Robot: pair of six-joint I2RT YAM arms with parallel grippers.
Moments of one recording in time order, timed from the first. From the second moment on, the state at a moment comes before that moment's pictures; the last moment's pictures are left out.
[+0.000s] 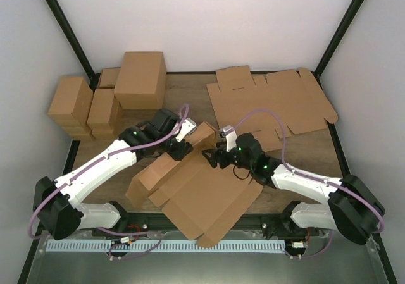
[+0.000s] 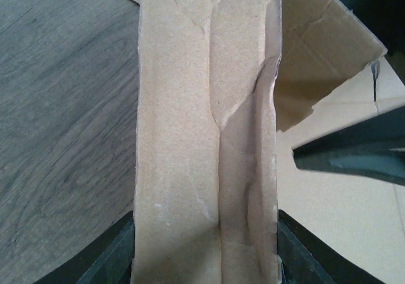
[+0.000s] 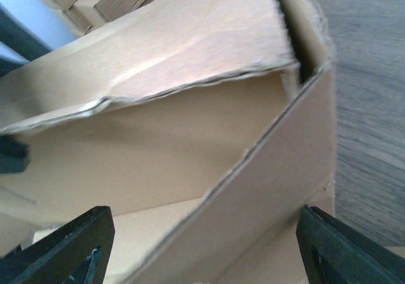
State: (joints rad) left arm -0.73 1.28 1.08 -0.73 0.12 0.02; right arm 0.78 1.21 0.52 0.25 -0.16 0.41
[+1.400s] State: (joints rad) left arm -0.76 1.29 1.08 -0.73 0.10 0.03; right arm 0.42 1.09 0.33 0.33 -0.46 0.33
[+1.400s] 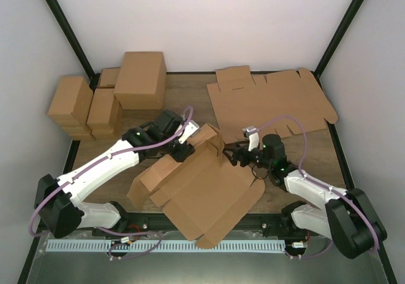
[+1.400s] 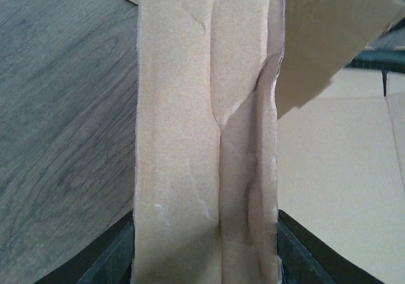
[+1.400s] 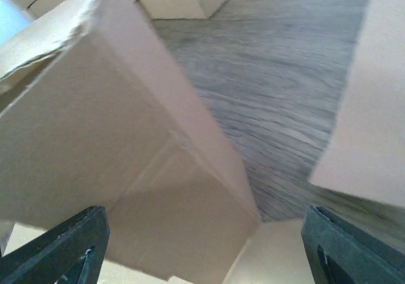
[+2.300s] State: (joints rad) left arm -0.77 1.33 1.12 -0.74 0.14 0.02; right arm 0.58 1.12 0.33 0.50 -0.41 0.18
